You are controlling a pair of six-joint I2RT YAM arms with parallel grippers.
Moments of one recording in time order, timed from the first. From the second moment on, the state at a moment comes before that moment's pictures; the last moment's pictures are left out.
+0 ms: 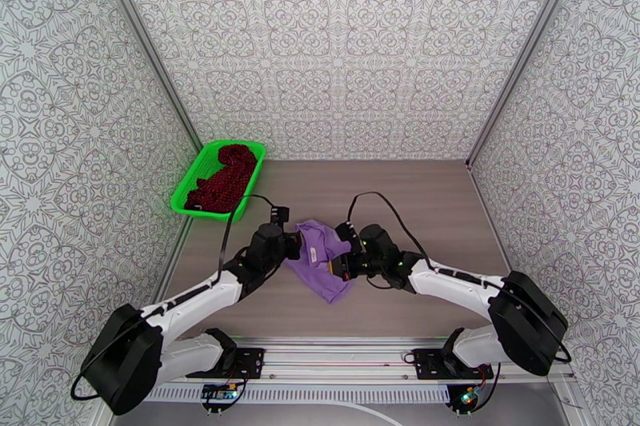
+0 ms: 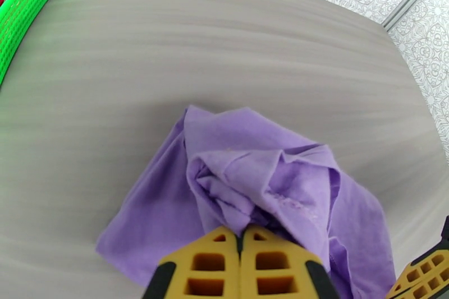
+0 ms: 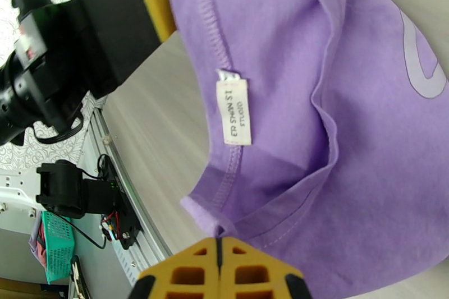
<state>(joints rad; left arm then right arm) -0.58 1.18 0.51 0.11 -0.11 -0.51 0.79 1.43 0.72 0.04 -0.44 0.61</state>
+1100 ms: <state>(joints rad) -0.38 0.98 0.52 -0.28 -0.02 -0.66 0.84 1.35 0.88 -0.31 -0.30 0.51</state>
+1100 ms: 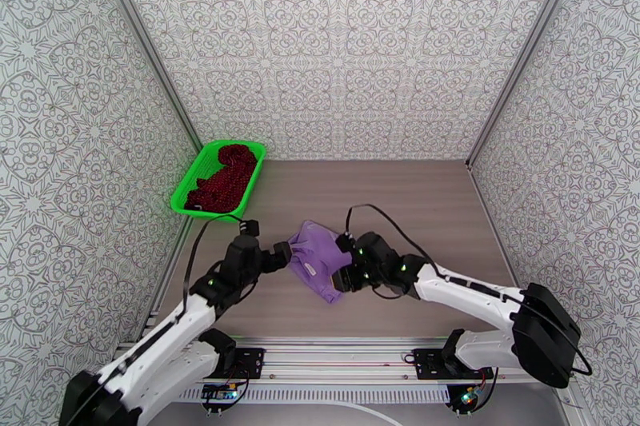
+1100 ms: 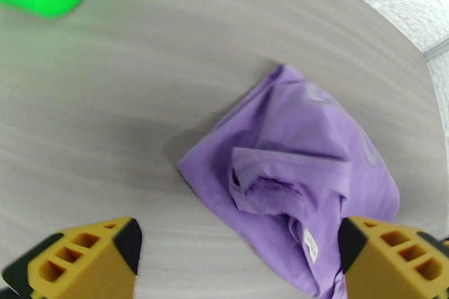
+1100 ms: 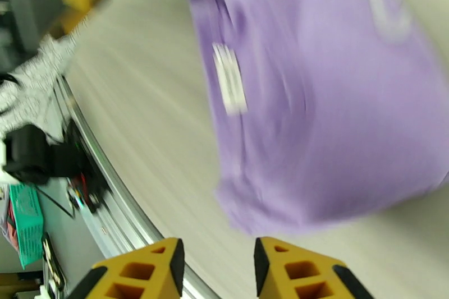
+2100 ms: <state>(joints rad) -0.33 1.45 0.68 -0.17 0.22 -0.70 0.69 1.62 1.13 -0.34 -0.38 0.45</state>
